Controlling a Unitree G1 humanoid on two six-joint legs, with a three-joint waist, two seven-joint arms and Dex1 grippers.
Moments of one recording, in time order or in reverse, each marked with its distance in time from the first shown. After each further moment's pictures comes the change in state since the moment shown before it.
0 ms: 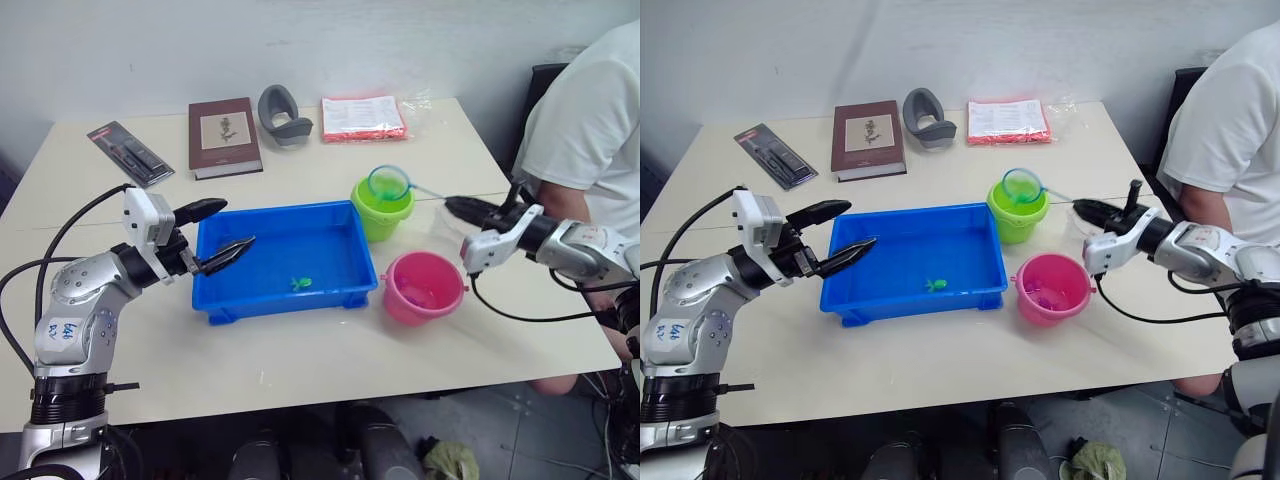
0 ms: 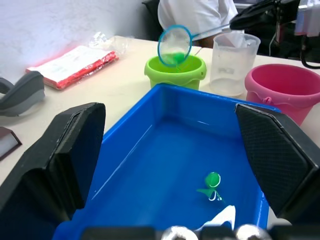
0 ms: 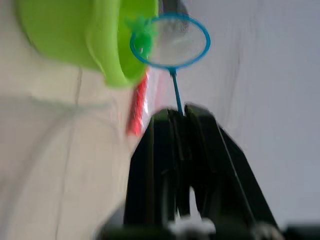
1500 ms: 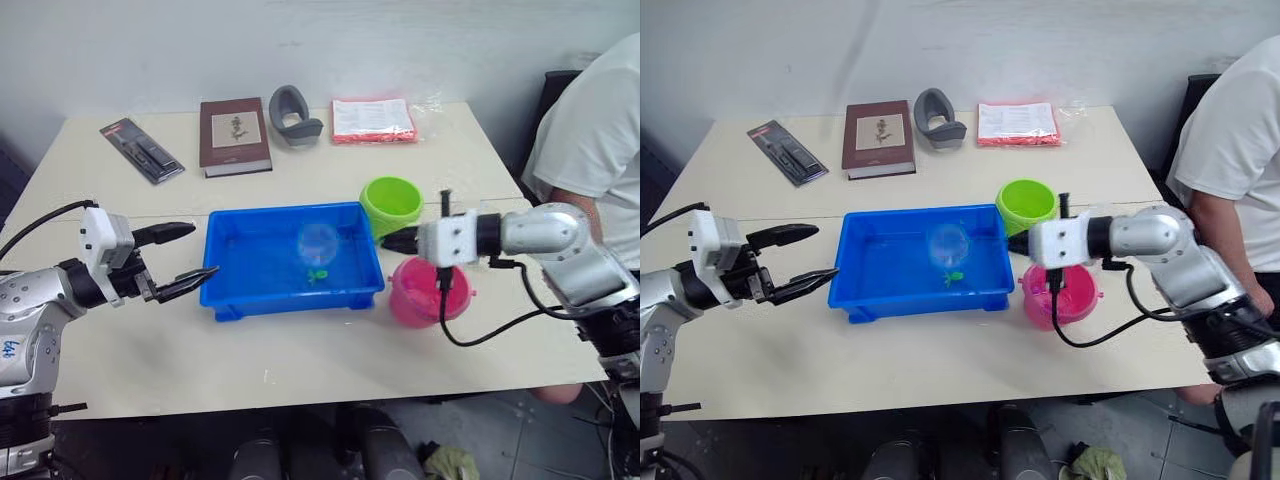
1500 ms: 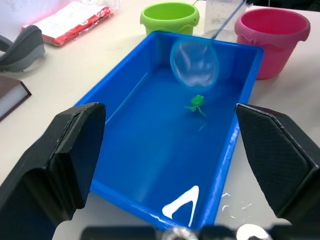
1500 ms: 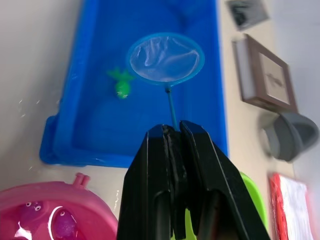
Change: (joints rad) left arm 0.149 0.170 0.105 0.016 -0.017 0.000 -0.193; right arm 0.114 0.121 0.045 -0.710 0.823 0.710 1.107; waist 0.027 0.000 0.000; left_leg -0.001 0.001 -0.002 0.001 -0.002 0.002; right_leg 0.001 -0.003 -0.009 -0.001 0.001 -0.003
